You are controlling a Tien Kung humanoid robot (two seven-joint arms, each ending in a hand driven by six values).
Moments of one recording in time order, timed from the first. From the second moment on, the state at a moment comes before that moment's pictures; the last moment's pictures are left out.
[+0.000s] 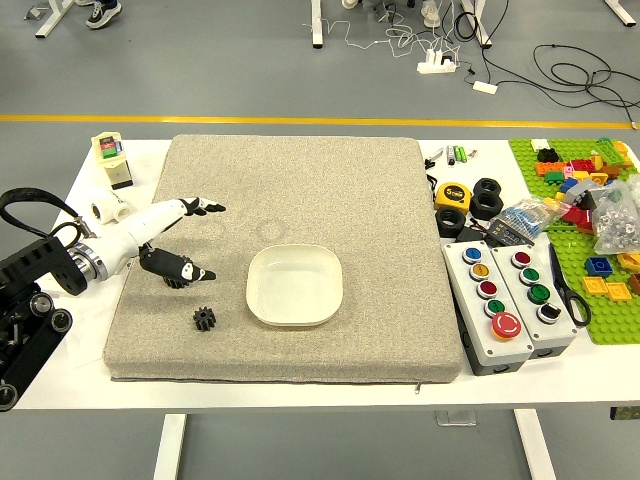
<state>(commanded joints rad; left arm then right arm) -0.49 0.37 -1.13 -1.10 2.13 -0.20 -0.24 0.15 -0.20 1.15 0.18 -1.15 -0.16 -0.18</state>
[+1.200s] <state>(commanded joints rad) -0.54 0.38 -1.10 -1.01 2.27 -0.23 -0.22 0.16 -0.20 1.15 0.18 -1.17 -0.16 -0.17</state>
